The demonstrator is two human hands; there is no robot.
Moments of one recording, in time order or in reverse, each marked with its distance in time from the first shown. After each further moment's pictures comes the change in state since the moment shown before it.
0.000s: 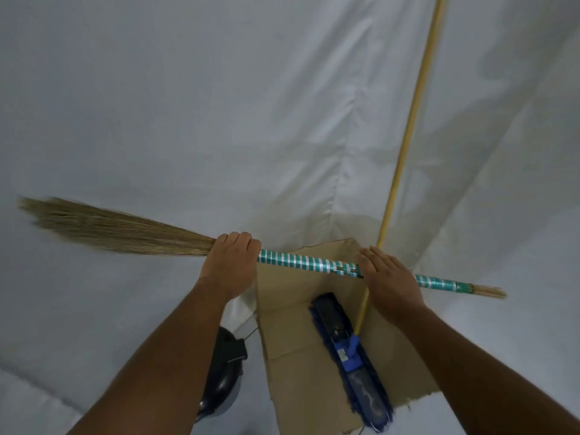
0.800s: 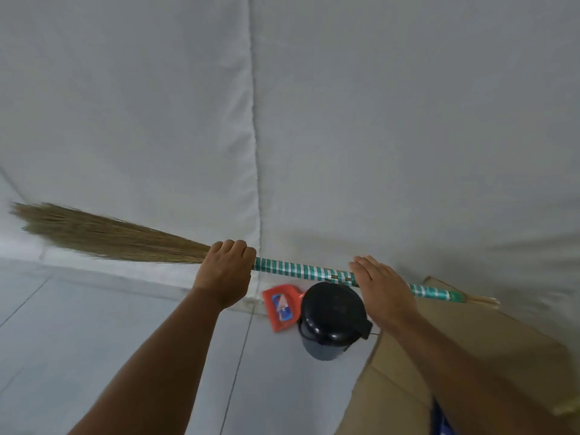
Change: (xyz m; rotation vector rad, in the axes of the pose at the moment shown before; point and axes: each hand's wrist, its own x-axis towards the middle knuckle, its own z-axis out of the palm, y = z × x) left_hand -0.420 -0.012 -0.079 0.169 -0.049 -0.892; right_hand -0.051 -0.294 -0.023 0.148 -0.048 -0.904
